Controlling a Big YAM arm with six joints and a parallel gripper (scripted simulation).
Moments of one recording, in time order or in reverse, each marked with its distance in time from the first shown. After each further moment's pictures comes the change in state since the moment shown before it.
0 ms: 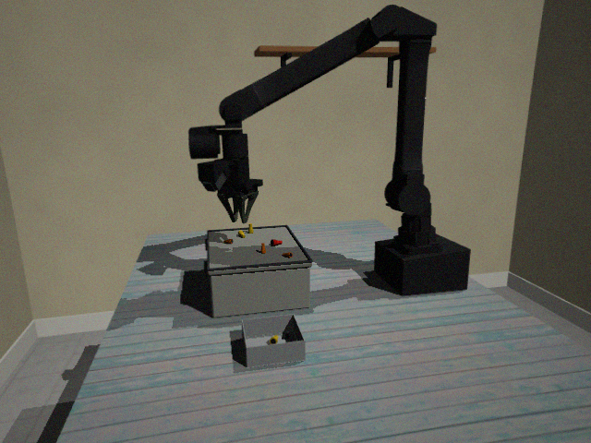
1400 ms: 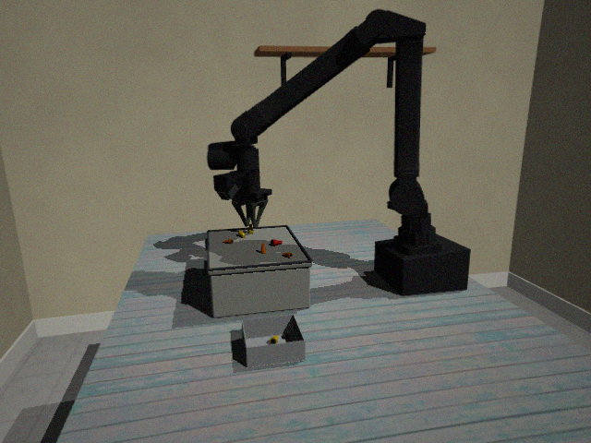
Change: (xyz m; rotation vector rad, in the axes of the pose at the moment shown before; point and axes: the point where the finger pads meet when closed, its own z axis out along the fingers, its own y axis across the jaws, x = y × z) arm 0.113 -0.047 0.045 -0.004 0.000 0.081
